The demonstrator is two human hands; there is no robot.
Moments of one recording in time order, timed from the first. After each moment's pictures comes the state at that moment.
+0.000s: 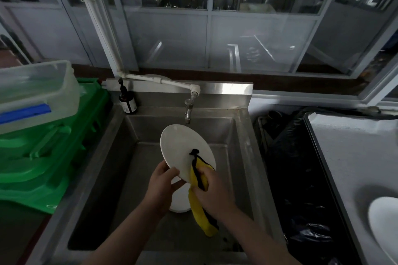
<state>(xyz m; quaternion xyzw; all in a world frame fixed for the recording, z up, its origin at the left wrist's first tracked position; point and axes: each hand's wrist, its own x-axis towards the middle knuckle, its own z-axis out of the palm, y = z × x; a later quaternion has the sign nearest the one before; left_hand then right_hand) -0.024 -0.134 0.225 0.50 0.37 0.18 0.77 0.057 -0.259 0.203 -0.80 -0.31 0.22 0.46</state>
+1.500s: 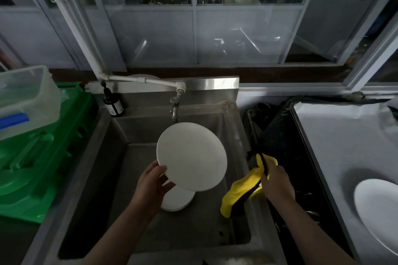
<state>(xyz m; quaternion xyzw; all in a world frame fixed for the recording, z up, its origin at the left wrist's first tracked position) -0.020 -0.136 0.219 0.46 0.36 0.16 0.80 0.185 -0.397 0.146 -0.95 -0.09 0.12 0.26</state>
